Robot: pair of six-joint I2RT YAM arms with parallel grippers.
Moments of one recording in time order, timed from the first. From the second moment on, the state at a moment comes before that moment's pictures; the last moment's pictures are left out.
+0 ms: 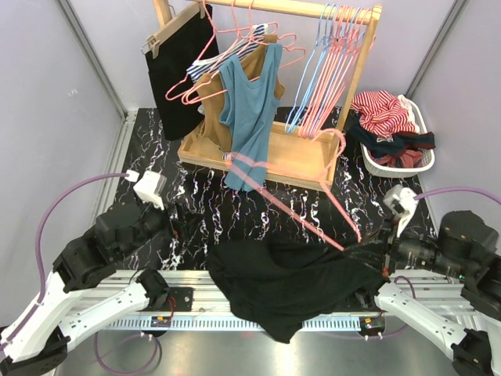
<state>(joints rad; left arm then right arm) -0.84 0.53 1.02 -0.87 -0.25 -0.39 0.69 0.57 1.41 -1.23 -0.42 0.27</state>
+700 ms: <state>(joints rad) -0.84 0.34 1.11 -0.95 -0.03 -0.36 0.78 0.74 1.30 -1.26 -0.76 0.24</state>
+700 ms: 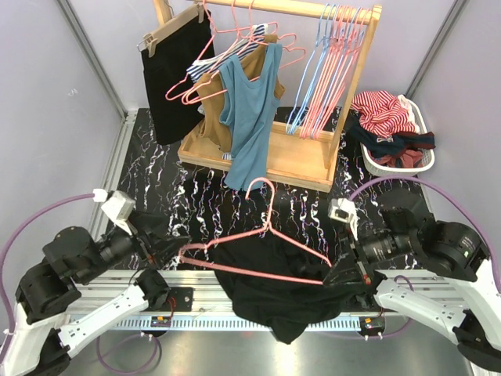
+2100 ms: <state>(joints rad) -0.83 0.49 1.15 -1.06 0.27 -0.19 0.96 0.78 1.28 -1.30 -0.93 0.19</state>
